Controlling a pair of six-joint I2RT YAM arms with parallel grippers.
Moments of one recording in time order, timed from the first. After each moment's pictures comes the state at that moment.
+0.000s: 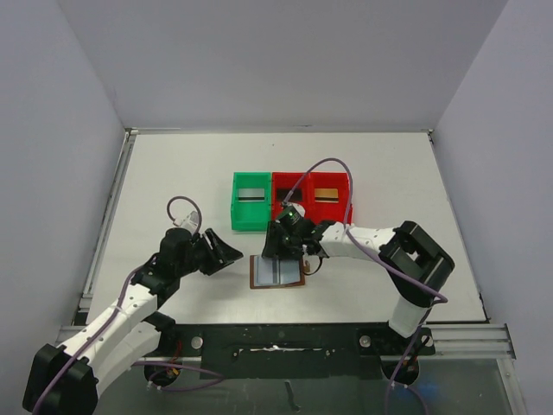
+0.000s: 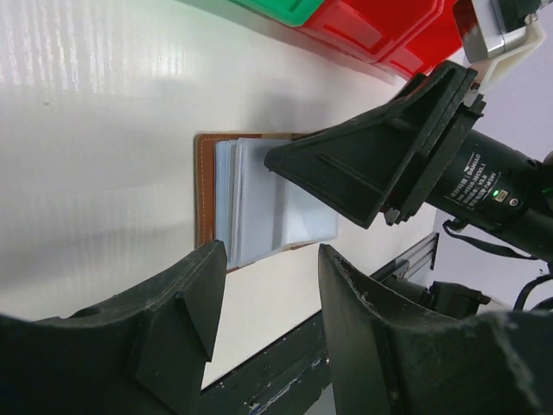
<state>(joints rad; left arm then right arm) -0.43 0.80 0.34 -0.12 0.29 -1.00 0.85 1.73 0.96 -0.19 -0.02 0.84</state>
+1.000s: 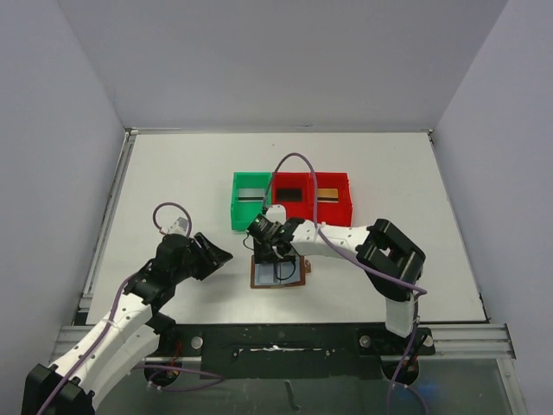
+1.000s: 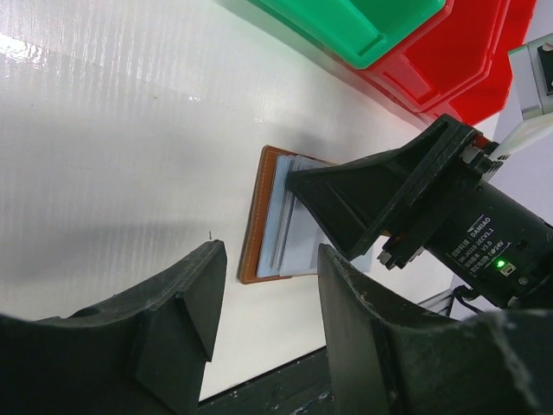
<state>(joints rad) -0.45 0.69 0.34 -0.29 0.11 -1.06 1.00 1.89 1.25 -0.55 0.28 0.82</state>
